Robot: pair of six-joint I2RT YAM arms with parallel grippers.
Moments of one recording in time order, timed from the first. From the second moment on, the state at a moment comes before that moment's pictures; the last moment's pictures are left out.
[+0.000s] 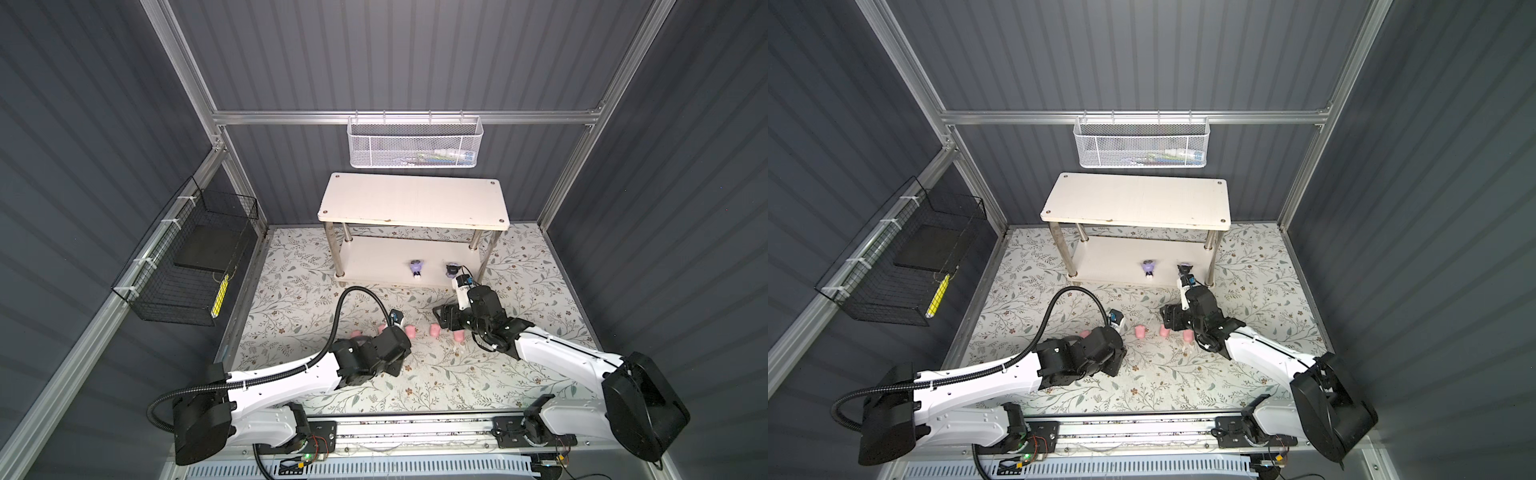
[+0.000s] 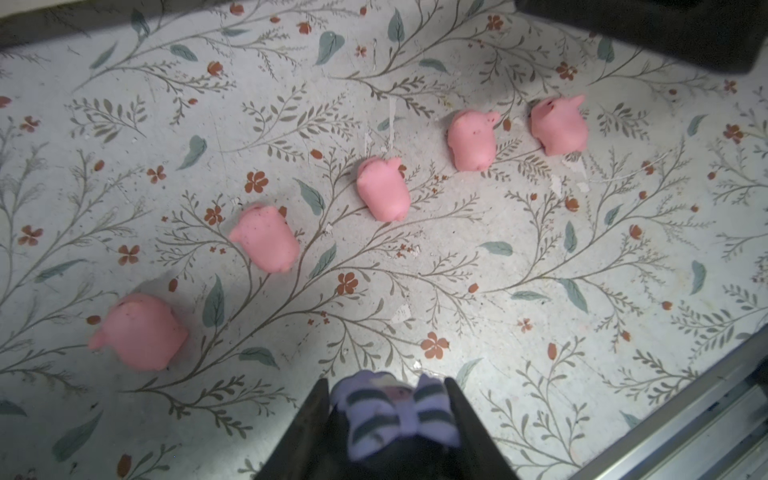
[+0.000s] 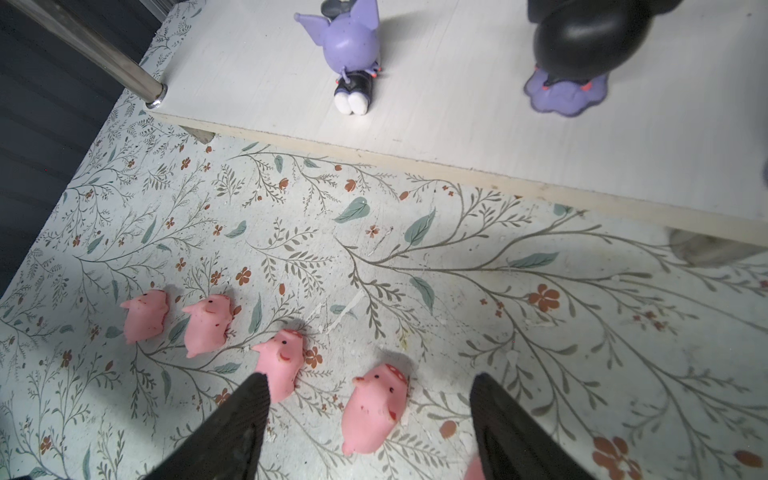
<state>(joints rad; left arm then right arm) -1.14 1.24 0.80 -0.51 -0.31 -0.56 0.57 1.28 0.60 0.02 -0.06 0.40</state>
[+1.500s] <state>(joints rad) -0.61 1.73 1.11 0.03 -0.24 -0.39 0.57 1.07 0.60 -0.07 0.02 0.37</state>
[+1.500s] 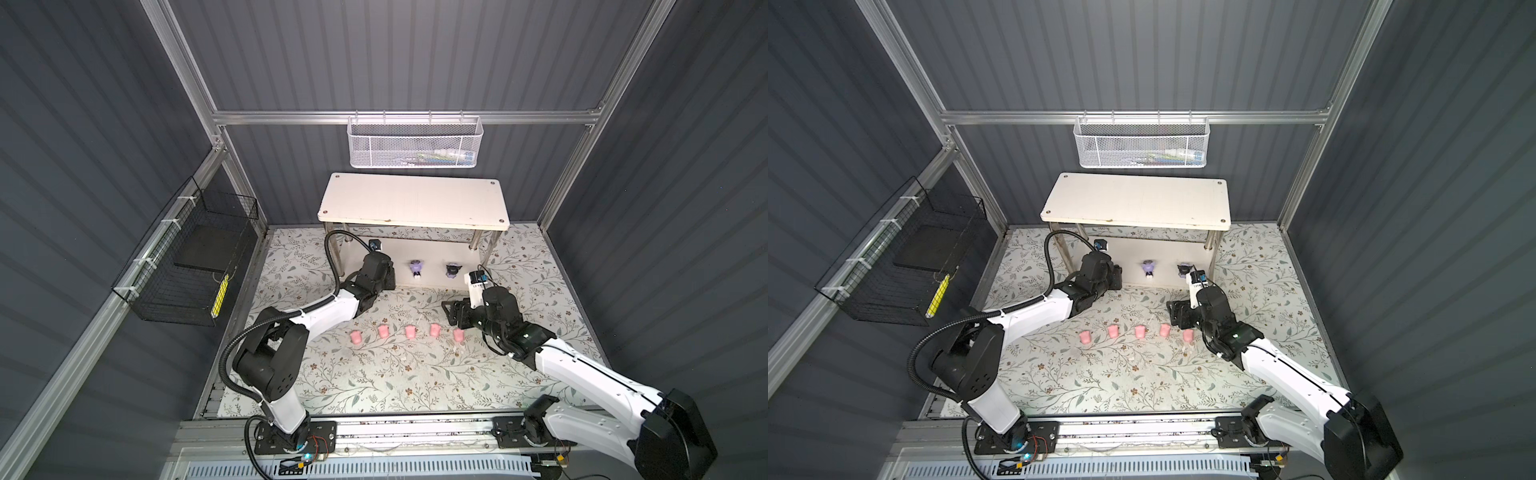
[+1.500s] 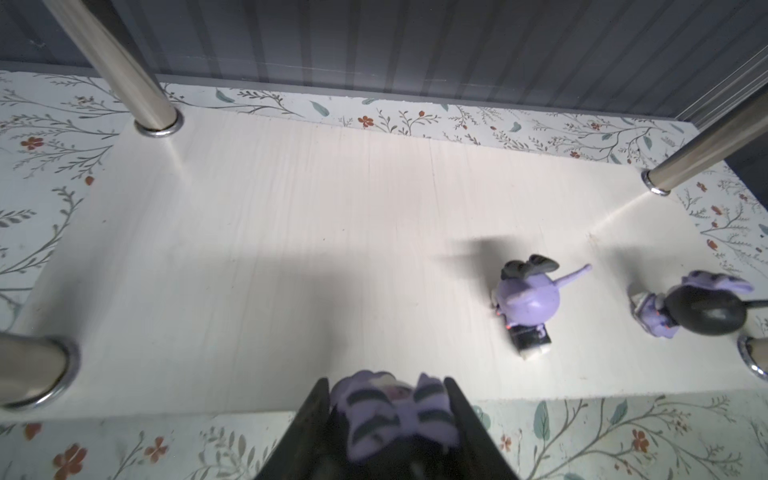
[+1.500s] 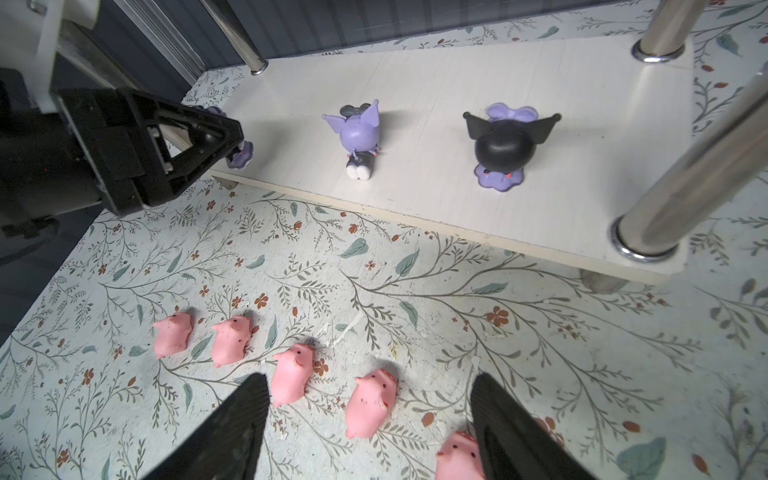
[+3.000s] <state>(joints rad) -0.54 1.91 1.23 0.08 -0.20 -0.37 0.57 1.15 0.60 -0.09 0.03 0.37</state>
